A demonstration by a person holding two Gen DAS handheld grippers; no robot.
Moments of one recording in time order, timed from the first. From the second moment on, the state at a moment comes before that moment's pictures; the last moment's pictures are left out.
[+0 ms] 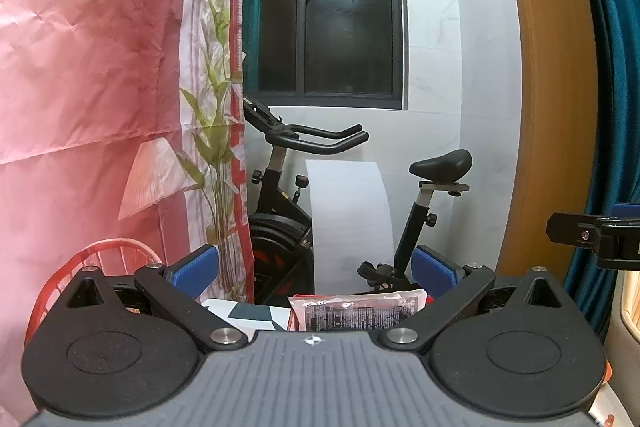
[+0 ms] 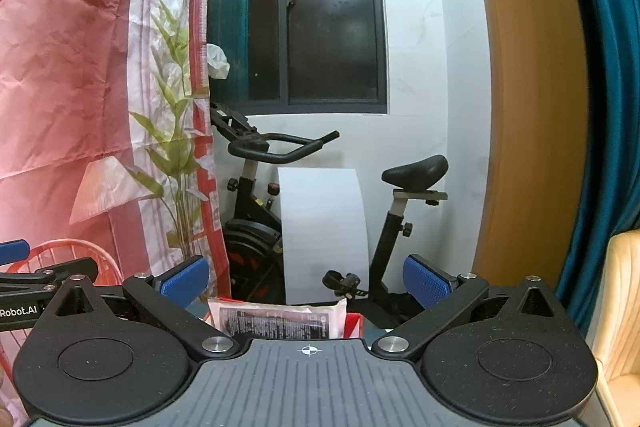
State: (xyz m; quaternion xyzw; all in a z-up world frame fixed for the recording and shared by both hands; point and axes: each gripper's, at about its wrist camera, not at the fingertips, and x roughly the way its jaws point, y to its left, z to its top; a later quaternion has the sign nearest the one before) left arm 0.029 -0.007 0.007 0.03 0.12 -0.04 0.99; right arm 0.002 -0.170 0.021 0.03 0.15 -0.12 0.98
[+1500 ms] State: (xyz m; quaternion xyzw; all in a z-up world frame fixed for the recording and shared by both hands) left arm 0.027 -0.004 0.012 0.03 0.13 -0.04 0.99; right arm -0.001 -0.170 0.023 0.03 0.15 -0.12 0.98
